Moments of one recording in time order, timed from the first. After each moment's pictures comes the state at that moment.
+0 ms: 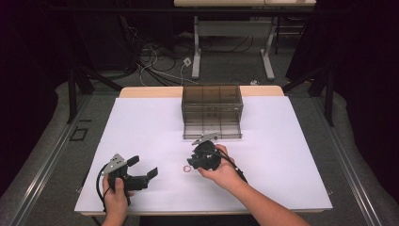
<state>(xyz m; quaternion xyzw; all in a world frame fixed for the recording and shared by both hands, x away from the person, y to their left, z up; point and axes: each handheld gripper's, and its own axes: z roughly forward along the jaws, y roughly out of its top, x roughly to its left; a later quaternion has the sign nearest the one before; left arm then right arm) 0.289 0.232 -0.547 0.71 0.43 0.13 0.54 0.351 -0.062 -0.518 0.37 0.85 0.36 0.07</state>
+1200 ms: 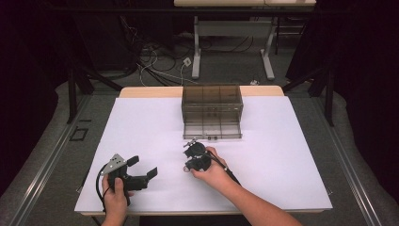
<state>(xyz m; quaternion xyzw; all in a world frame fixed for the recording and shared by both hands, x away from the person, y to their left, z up) 0.289 0.233 -0.547 0.71 0.43 0.13 0.54 0.360 -0.035 -0.537 0.42 0.86 0.28 0.05</state>
